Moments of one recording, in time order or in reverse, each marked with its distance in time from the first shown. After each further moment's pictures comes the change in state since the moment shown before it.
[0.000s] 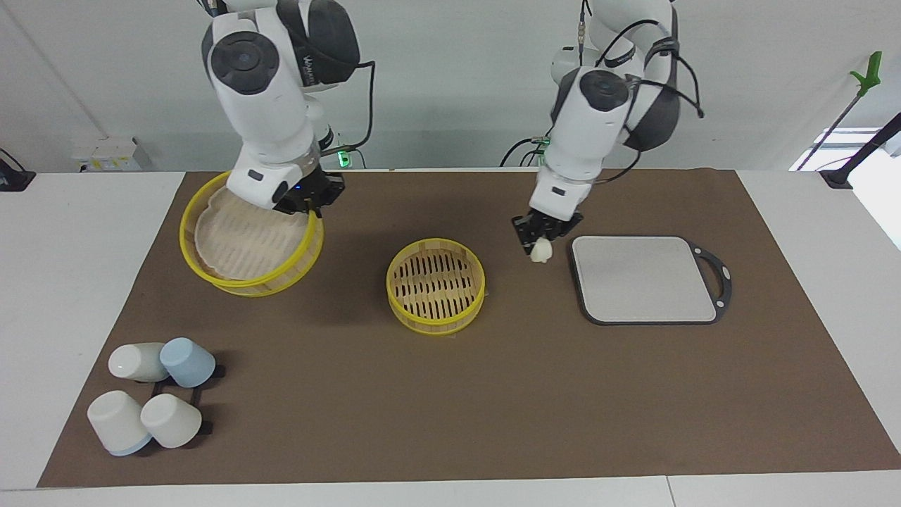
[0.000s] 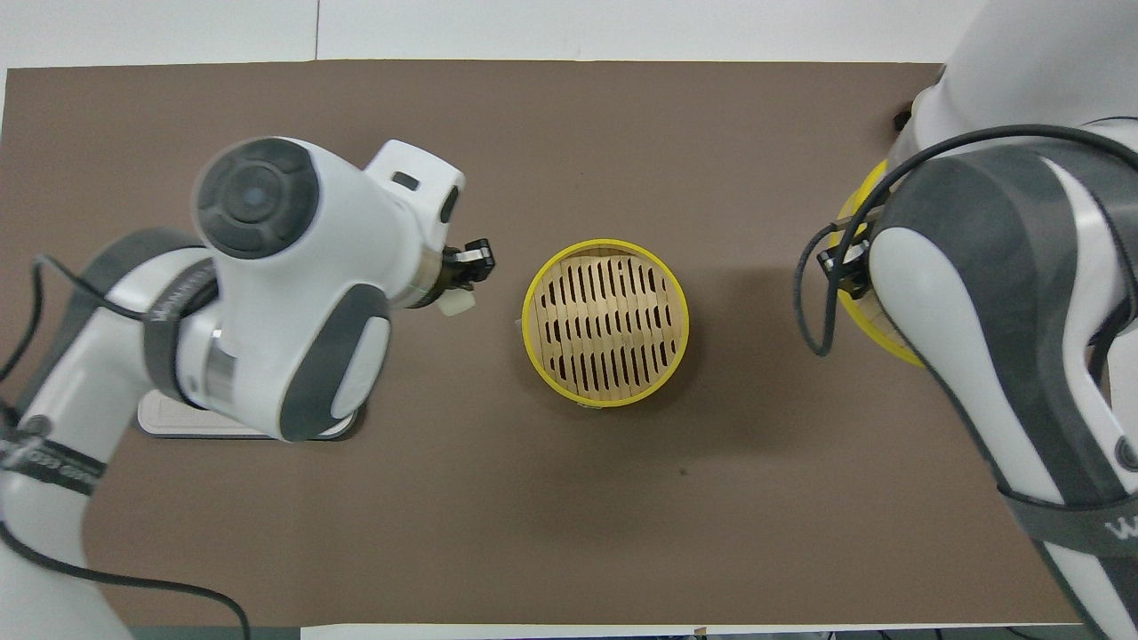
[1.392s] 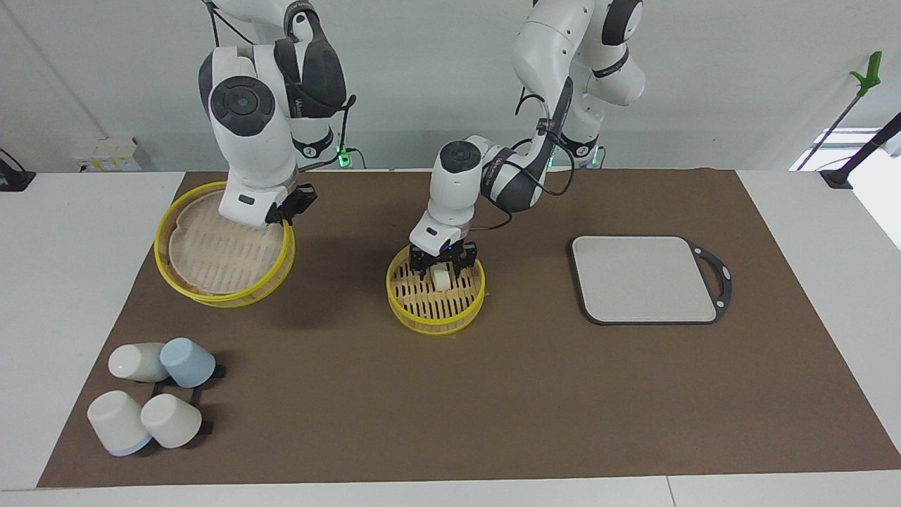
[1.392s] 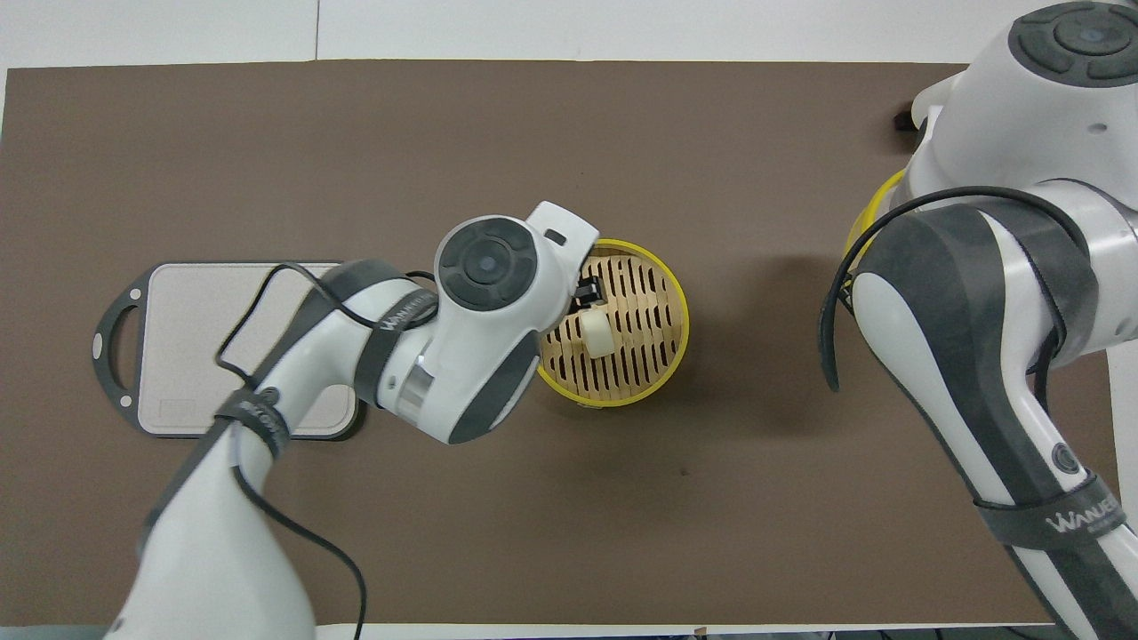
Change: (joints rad) left arm -0.106 0.118 0.036 -0.002 0.000 0.070 -0.040; right arm -0.004 -0.071 0.012 -0.218 -0.029 0.174 -0.123
